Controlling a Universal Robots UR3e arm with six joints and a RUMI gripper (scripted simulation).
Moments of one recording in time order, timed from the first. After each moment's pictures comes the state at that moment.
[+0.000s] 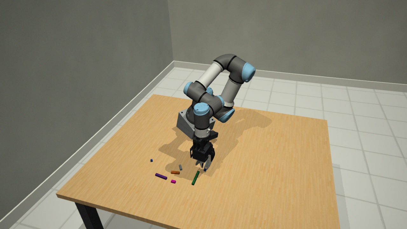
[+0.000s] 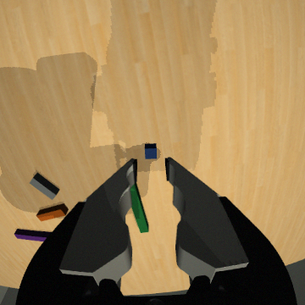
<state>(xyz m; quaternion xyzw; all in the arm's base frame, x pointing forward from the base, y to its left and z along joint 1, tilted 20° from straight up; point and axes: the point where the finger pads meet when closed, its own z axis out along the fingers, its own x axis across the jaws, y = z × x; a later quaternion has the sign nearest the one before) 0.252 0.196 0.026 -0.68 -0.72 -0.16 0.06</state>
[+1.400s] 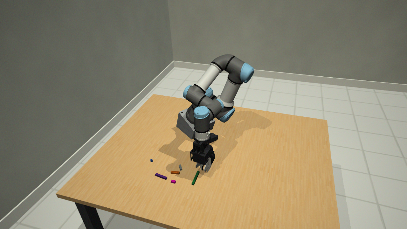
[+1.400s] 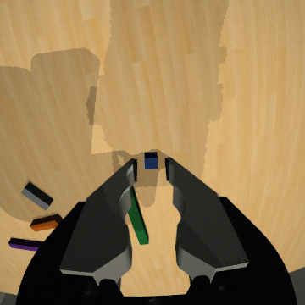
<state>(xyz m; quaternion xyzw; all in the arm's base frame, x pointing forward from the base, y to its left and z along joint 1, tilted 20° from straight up) 0.254 0.202 0.011 -0.68 -0.72 -0.16 0.06</state>
